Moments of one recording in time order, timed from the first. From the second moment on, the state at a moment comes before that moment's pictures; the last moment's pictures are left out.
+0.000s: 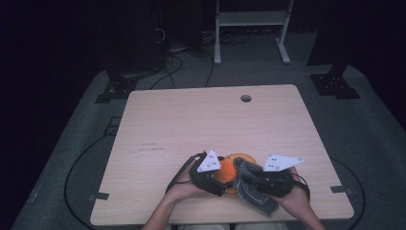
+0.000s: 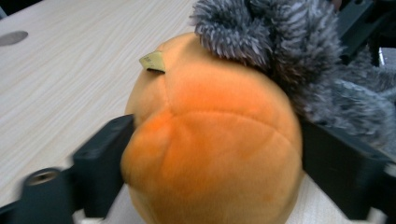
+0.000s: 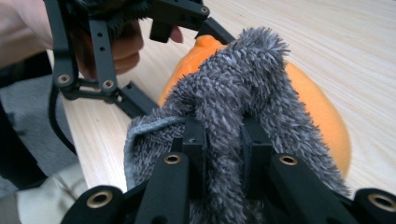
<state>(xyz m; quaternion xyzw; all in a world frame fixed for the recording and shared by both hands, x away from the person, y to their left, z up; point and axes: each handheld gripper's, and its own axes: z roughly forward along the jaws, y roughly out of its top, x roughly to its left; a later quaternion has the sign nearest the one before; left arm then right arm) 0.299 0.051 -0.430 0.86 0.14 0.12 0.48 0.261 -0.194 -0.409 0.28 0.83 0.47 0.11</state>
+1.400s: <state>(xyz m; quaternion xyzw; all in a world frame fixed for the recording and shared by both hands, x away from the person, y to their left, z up) 0.287 0.075 -0.440 0.88 0.08 0.12 0.46 0.283 -0.244 -0.436 0.37 0.80 0.47 0.09</state>
